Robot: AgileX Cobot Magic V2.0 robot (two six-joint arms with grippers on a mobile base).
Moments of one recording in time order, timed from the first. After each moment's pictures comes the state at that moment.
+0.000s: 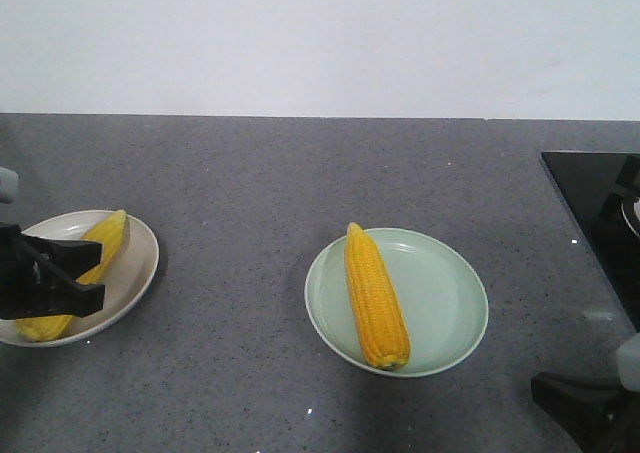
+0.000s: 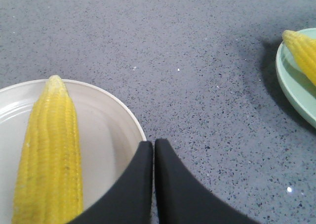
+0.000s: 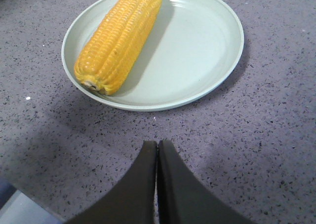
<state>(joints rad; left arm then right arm) -0.09 1.11 -0.63 -0.97 0.38 1.00 0.14 0.62 -0.33 0.70 0.56 -0.74</state>
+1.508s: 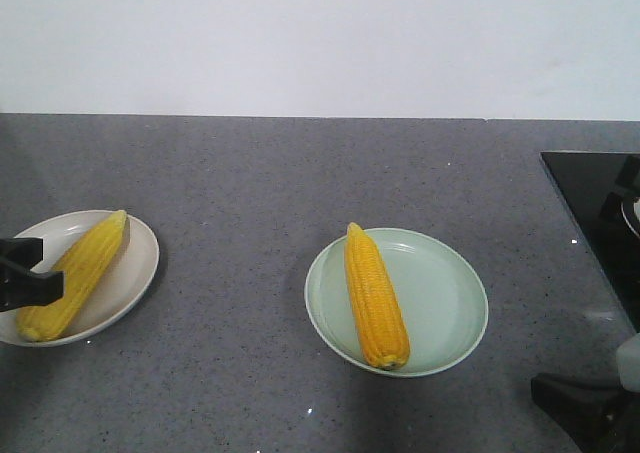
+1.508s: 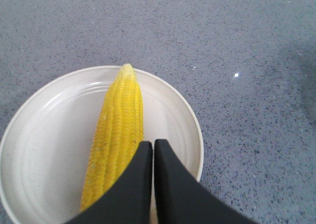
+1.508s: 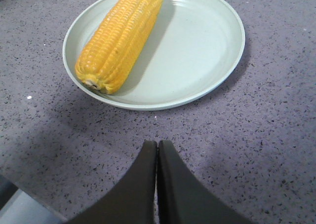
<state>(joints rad) -0.09 0.98 -0.63 -0.33 0.35 0.30 0.14 0.62 -0.33 0.70 0.56 -0.74</state>
